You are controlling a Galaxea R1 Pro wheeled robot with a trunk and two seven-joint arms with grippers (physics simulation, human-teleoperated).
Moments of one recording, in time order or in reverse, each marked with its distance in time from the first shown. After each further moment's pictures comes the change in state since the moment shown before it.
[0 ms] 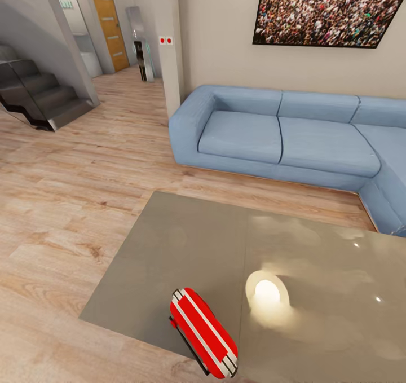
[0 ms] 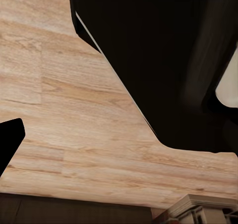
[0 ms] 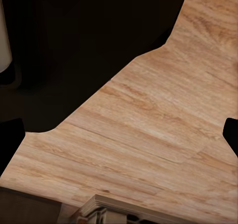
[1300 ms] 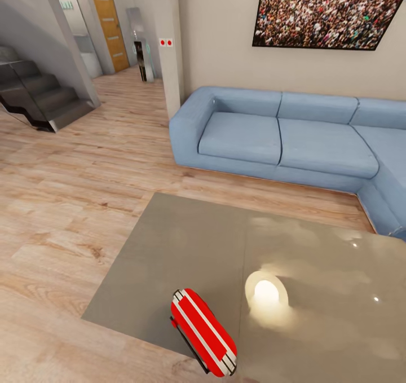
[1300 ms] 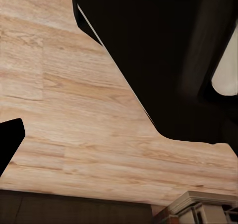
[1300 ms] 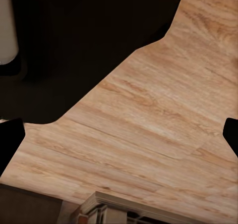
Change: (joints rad) left arm 0.000 0.000 -0.002 0.000 -0.001 0.000 0.000; right arm 0.000 0.000 0.000 0.000 0.000 -0.001 0.000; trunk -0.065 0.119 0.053
